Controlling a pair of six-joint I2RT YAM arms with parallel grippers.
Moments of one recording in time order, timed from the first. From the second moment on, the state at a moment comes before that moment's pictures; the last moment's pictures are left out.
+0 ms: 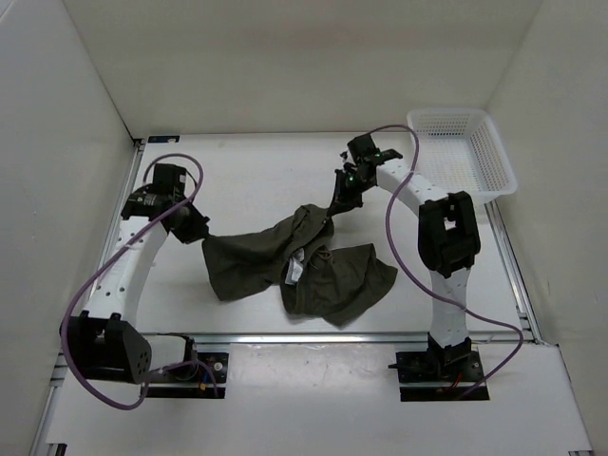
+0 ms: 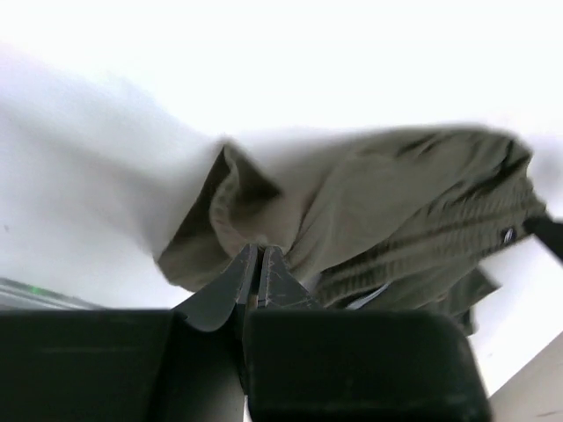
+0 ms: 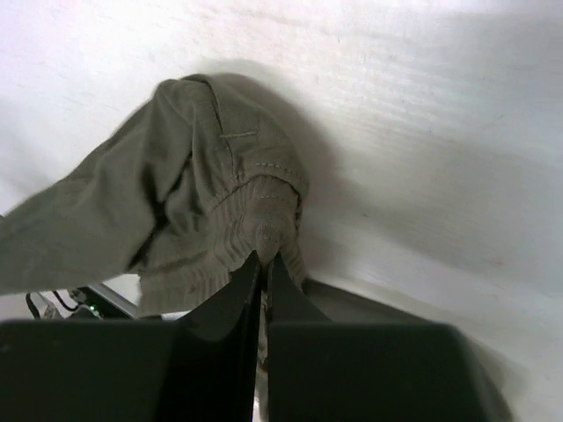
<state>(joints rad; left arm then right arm) -0.11 1.23 1.14 -0.99 -0.05 -0.81 0.42 2.09 1.67 -0.72 -0.43 0.47</state>
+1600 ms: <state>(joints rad) 0.21 1.34 2.19 -0.93 0.27 -0.57 0.16 1.28 1.87 -0.84 -0.44 0.20</state>
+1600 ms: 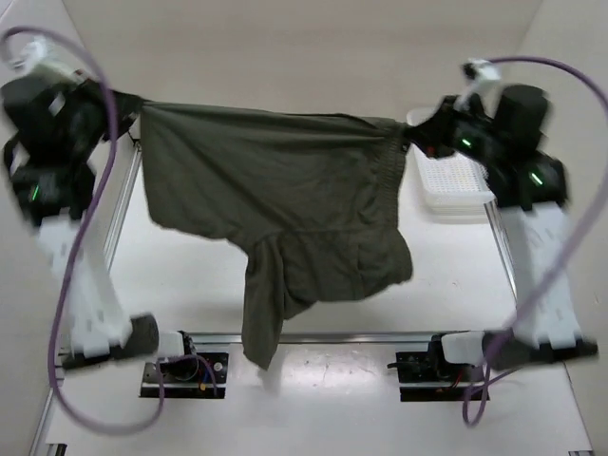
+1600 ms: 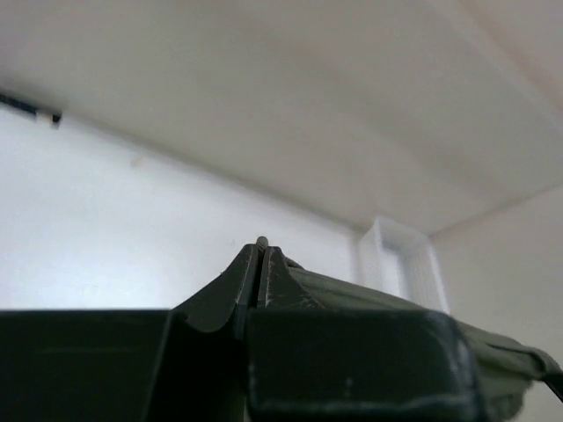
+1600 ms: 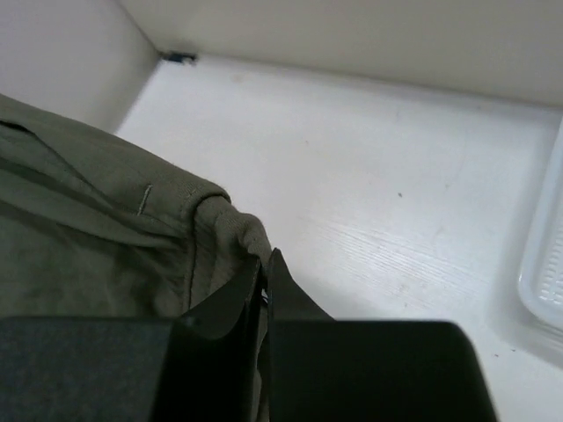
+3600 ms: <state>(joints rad) -0.36 1.71 1.00 -0.71 0.12 -0.69 0.16 1.61 0.78 -0.25 -0.40 0.69</state>
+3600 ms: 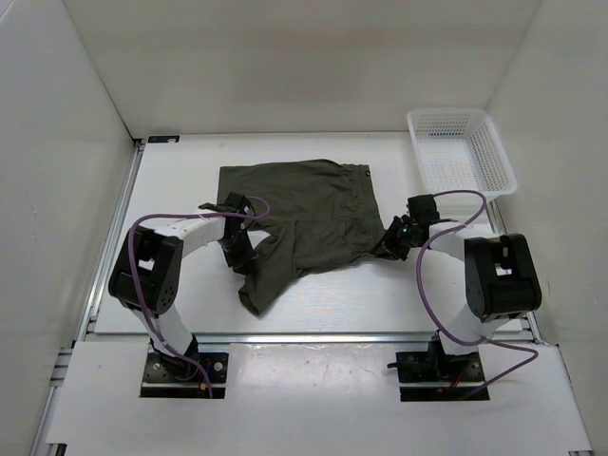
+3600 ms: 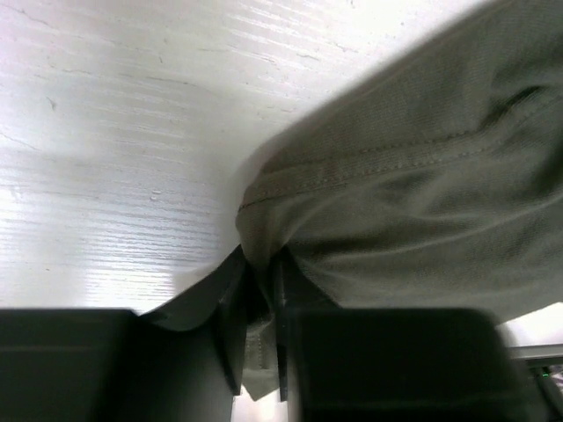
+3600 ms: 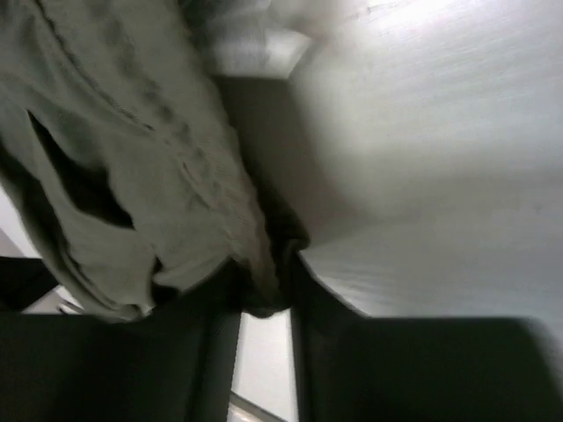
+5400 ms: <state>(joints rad) -0.05 1.50 1.26 -0.96 -0.03 -0.53 0.17 1.60 0.95 -0.45 -0.26 0.51</state>
